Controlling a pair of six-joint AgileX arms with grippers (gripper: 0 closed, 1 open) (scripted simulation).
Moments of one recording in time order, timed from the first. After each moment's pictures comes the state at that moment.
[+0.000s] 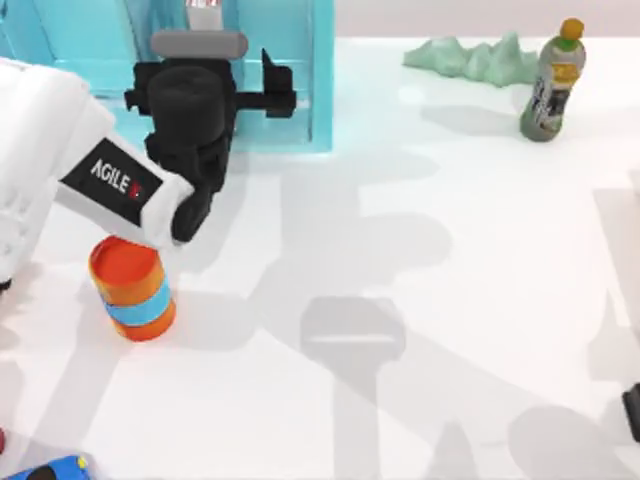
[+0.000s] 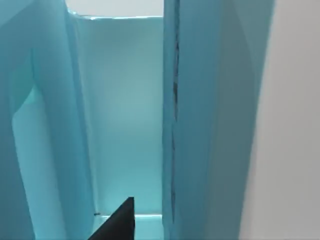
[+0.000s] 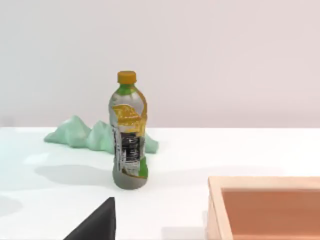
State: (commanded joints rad) left arm -0.37 2.37 1.26 1.01 -0.29 -0.02; right arm 0.00 0.00 0.00 0.00 0.00 0.00
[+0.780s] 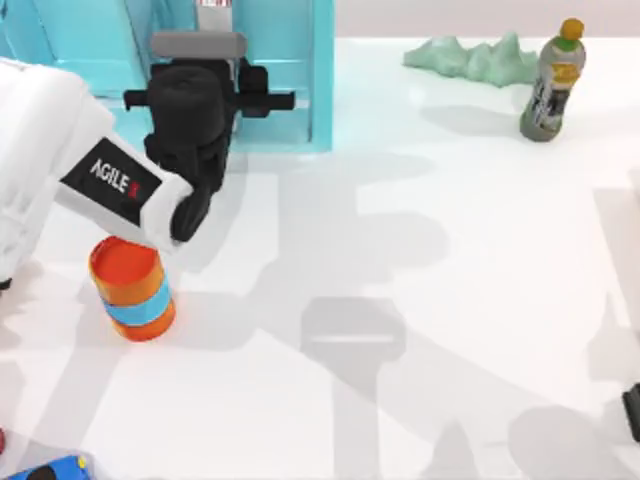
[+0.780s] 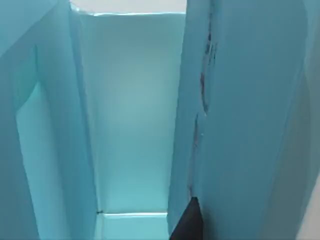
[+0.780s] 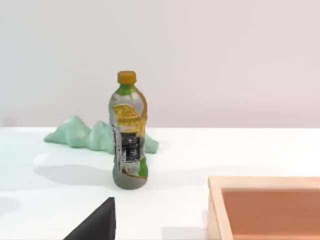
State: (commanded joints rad) left arm -0.37 2.37 1.26 1.01 -0.29 -0.02; right arm 0.00 0.00 0.00 0.00 0.00 0.00
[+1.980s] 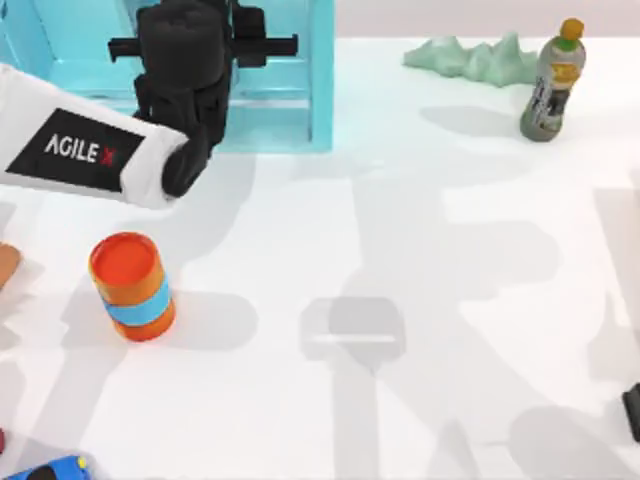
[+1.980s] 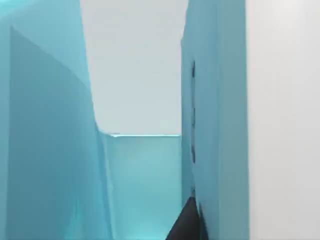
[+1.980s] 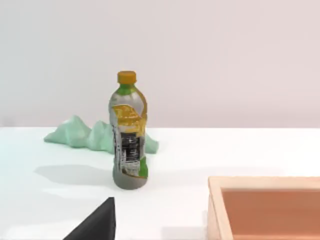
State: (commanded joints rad) left arm -0.41 2.15 1.25 0.82 -0.37 -0.02; right arm 0.00 0.00 0.00 0.00 0.00 0.00
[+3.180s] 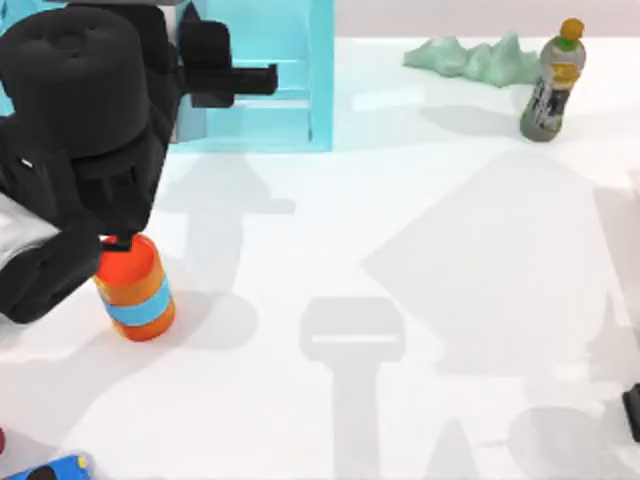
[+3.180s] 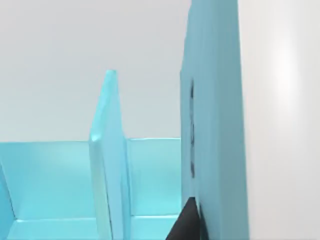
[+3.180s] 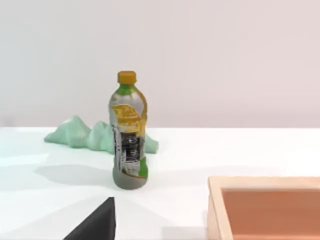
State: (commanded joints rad) left arm -0.62 1.30 0.80 0.38 -0.56 -0.04; right arm 0.00 0.00 0.00 0.00 0.00 0.00
